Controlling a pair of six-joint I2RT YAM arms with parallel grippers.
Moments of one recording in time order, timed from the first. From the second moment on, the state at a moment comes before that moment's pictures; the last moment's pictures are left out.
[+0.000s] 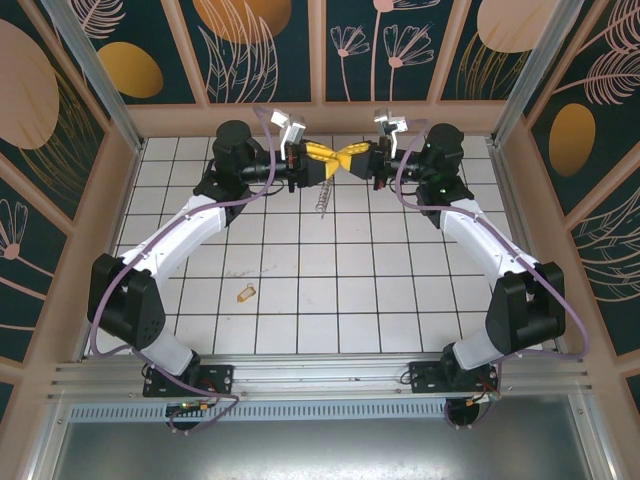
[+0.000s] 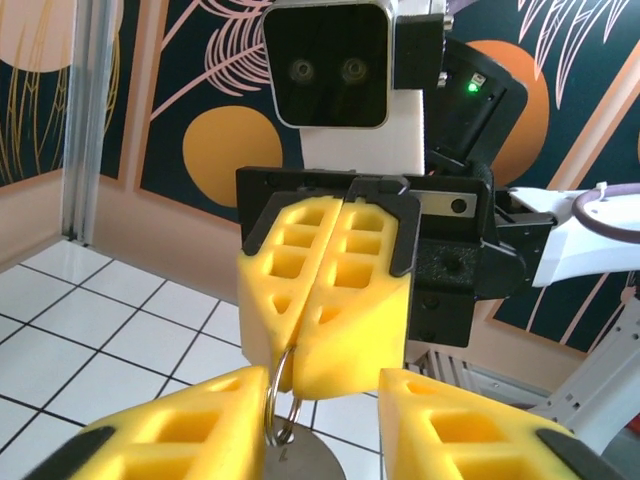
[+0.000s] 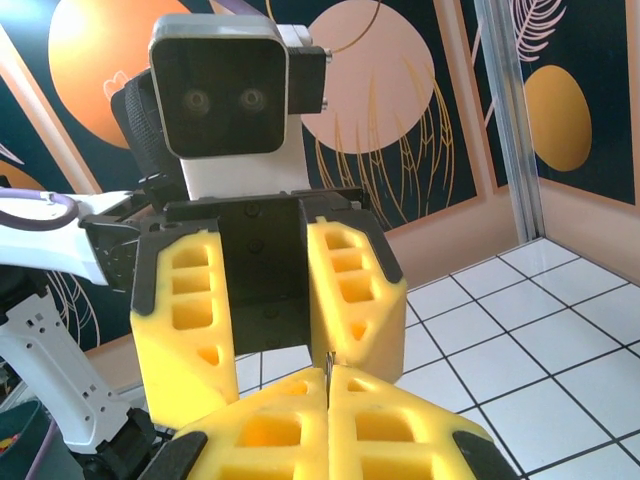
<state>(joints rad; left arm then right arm) -0.47 1.61 1.34 0.32 0.99 -0.39 0.32 1.50 1.19 0.46 -1.13 0.43</state>
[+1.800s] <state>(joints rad) -0.46 1.48 1.02 0.79 0.80 -0.25 0.22 1.30 0.68 0.69 -0.71 0.74</state>
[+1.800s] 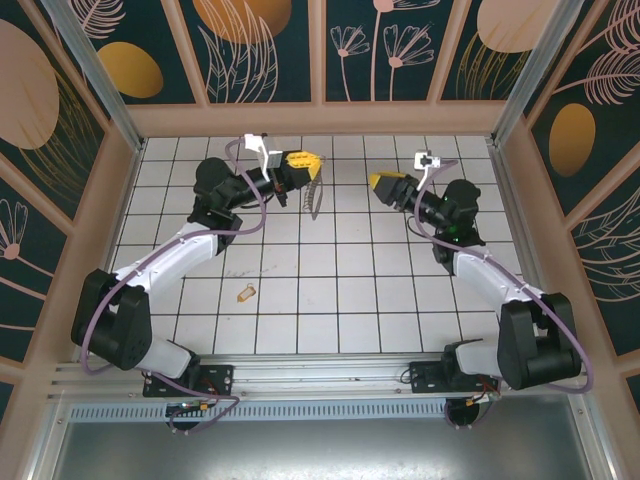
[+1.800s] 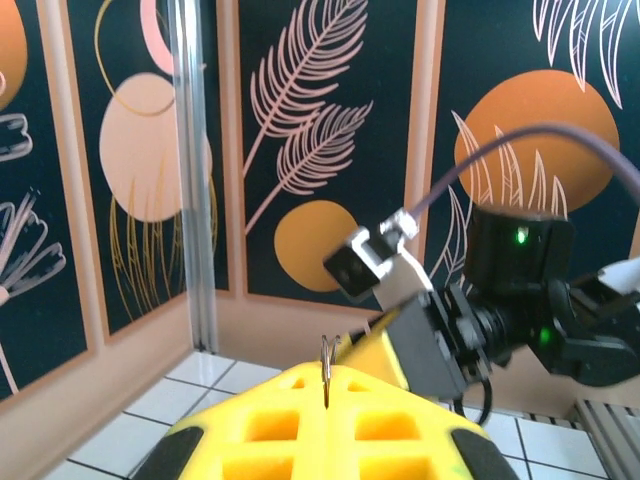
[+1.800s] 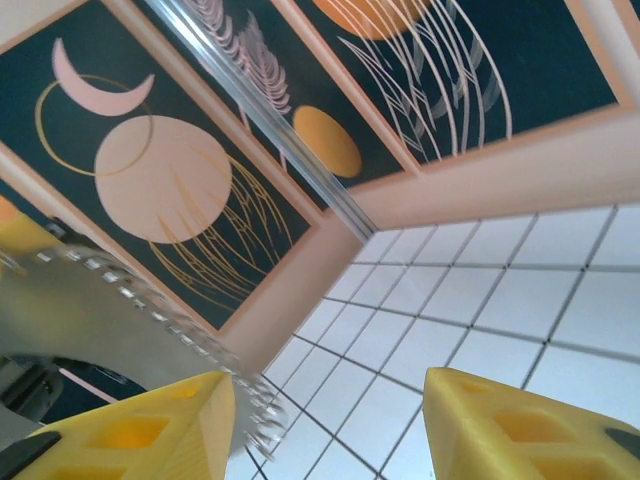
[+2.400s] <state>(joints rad) -0.46 1.47 0.95 1.03 0.78 -0.25 0.28 1.31 0.56 0.76 -0.67 0.78</state>
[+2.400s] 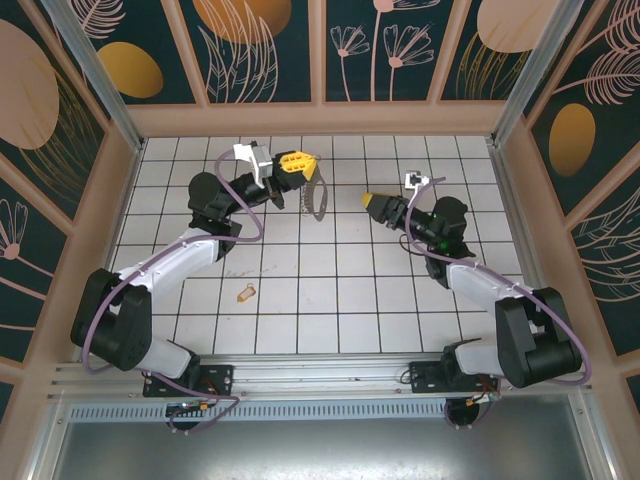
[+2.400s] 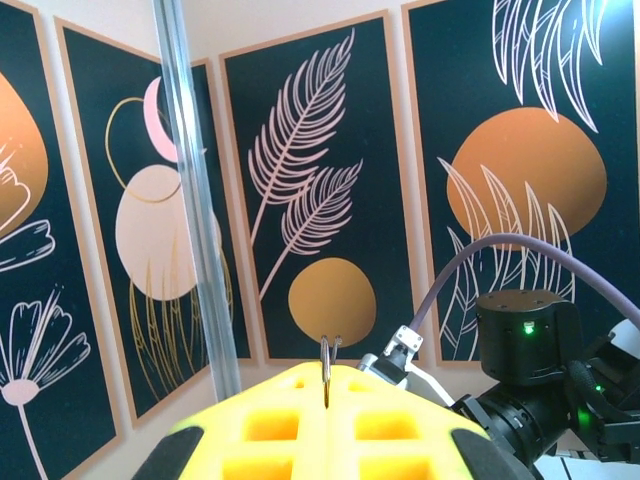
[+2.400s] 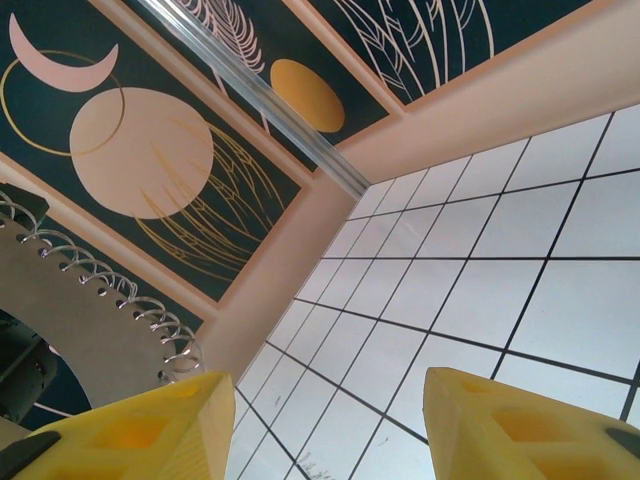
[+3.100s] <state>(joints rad) -0.45 1.46 1.06 0.88 0.34 -0.16 0.83 1.52 0.63 0.48 -0.36 0.61</state>
